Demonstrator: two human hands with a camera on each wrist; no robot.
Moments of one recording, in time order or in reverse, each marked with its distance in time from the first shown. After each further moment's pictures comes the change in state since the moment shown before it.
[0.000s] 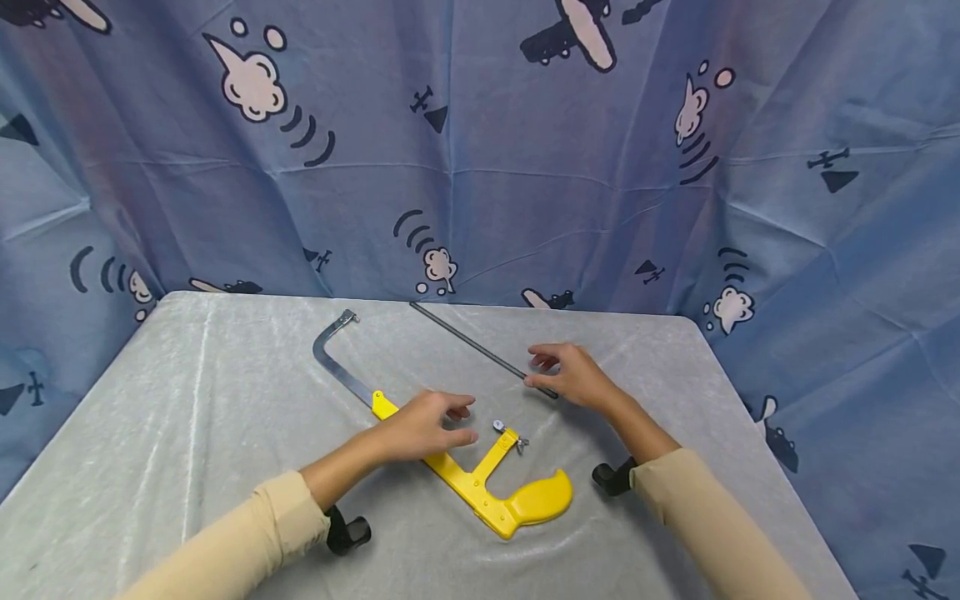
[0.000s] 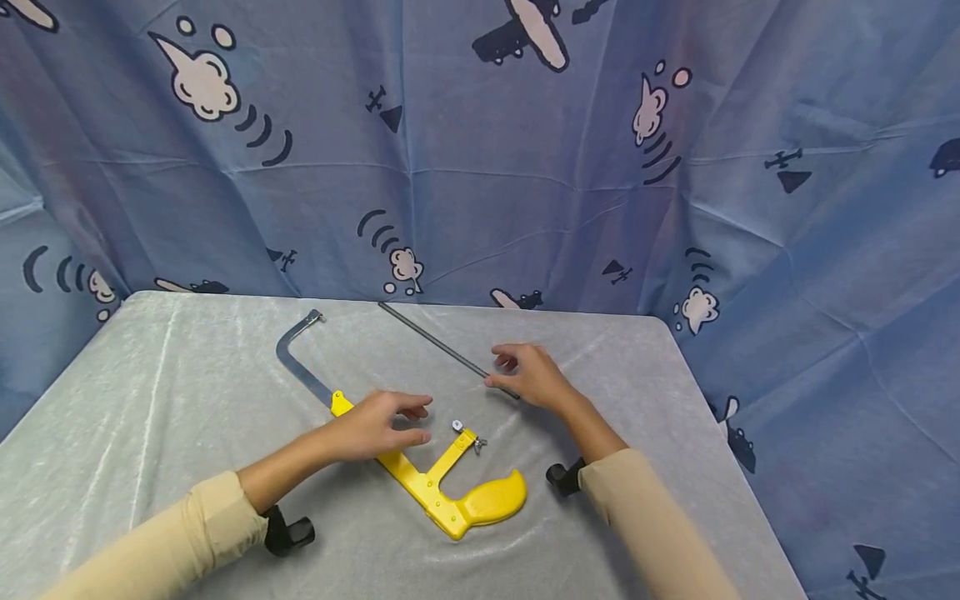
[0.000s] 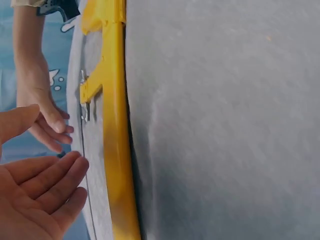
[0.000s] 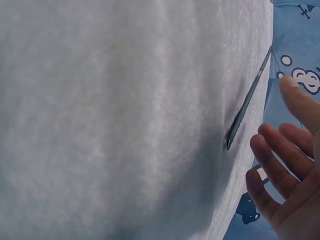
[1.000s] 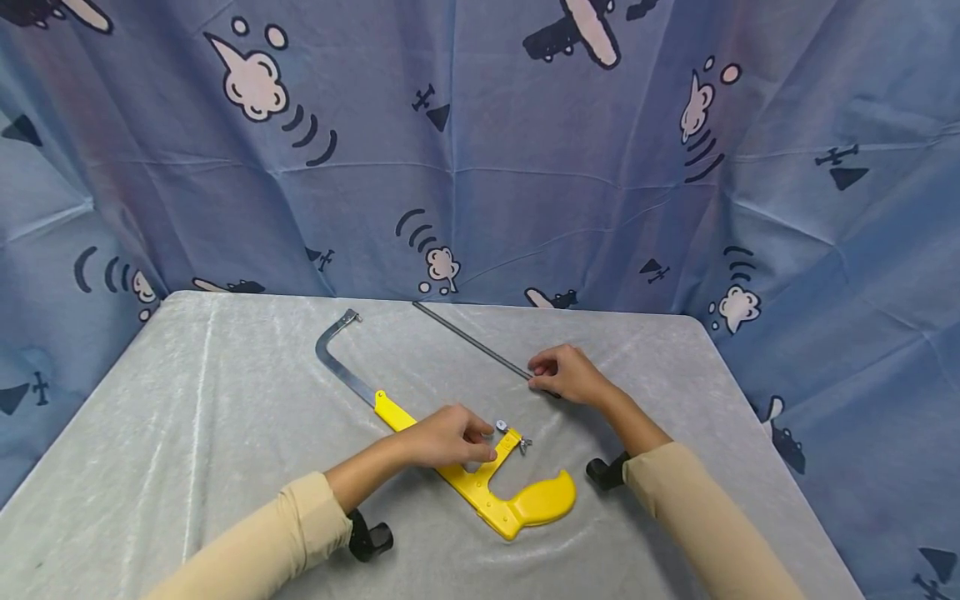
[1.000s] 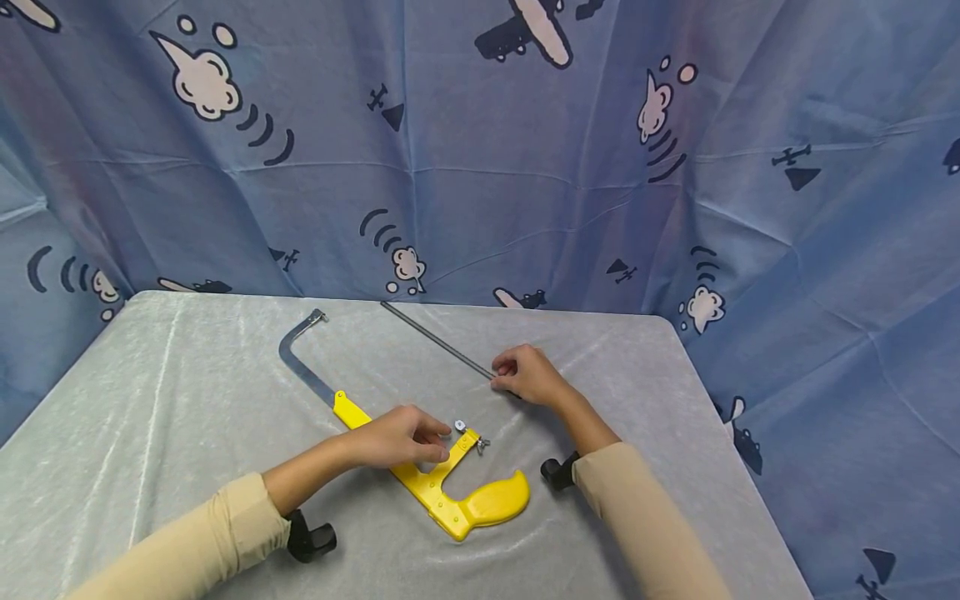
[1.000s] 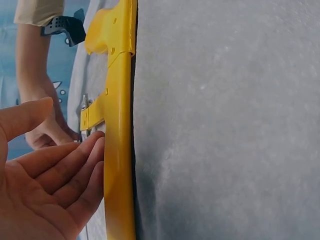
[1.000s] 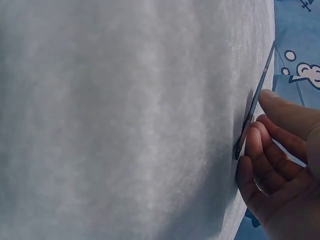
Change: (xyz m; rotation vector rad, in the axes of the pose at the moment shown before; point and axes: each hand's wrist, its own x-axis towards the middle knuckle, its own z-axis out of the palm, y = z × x) left_hand 0.010 0.011 0.019 -0.128 -0.136 -0.101; right_hand 0.013 0.010 0.008 0.029 -0.064 0.023
